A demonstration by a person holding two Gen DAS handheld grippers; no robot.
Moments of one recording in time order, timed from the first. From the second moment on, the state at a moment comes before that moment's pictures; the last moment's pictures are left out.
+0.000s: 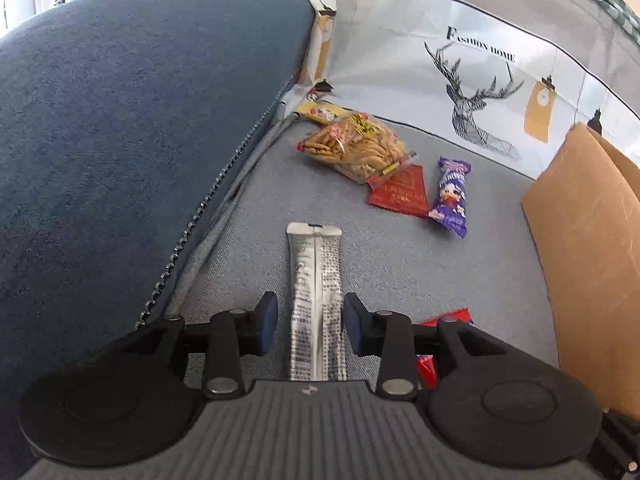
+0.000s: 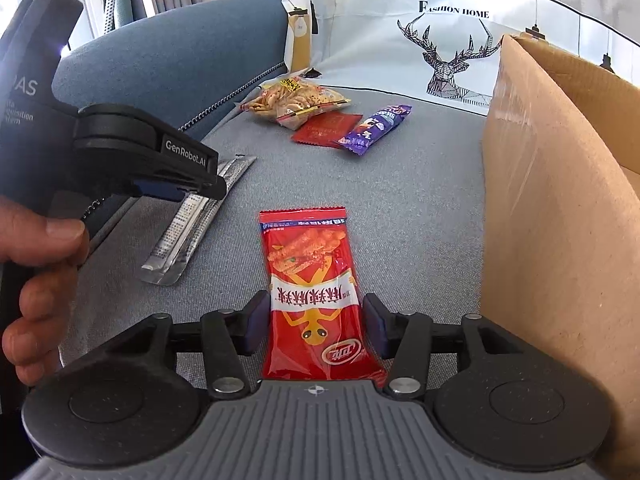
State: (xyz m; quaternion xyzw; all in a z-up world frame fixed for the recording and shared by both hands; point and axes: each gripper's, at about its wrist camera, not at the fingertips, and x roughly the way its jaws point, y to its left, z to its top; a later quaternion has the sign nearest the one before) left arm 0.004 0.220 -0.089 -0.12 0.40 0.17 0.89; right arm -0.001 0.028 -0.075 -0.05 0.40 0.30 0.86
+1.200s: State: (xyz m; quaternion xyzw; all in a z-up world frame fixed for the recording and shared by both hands) left arm 0.009 0.203 -0.086 -0.06 0.39 0.15 0.91; right arm -0.007 0.025 -0.070 -0.05 0.36 0.31 0.88
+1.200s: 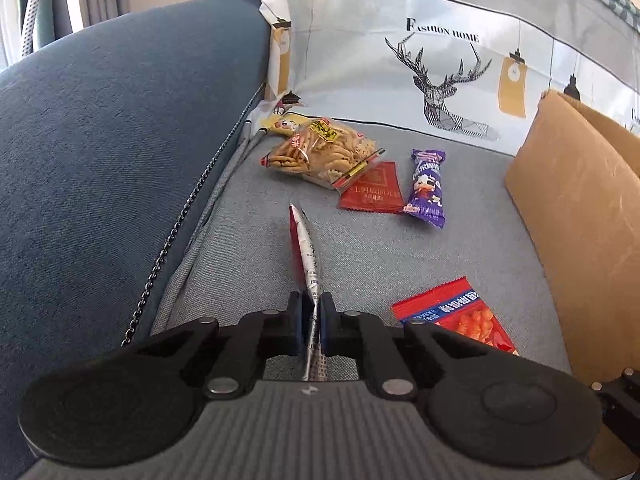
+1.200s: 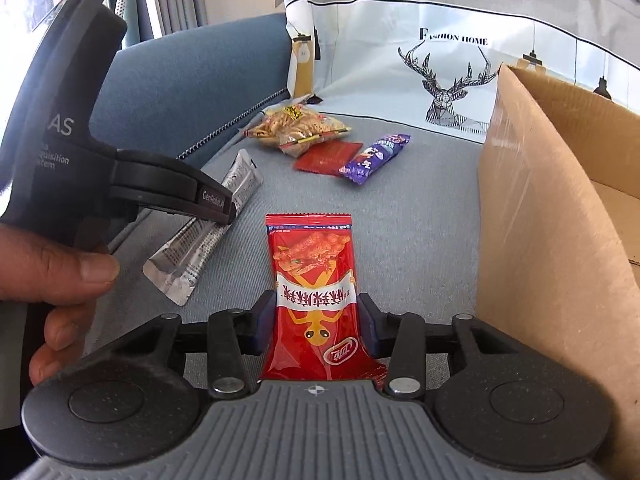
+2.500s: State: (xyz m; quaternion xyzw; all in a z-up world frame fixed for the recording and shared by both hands) left arm -0.020 0.188 0.003 -0.13 0.28 0.12 0.94; right arm -0.023 -0.032 0.019 0.01 0.22 0.29 0.93
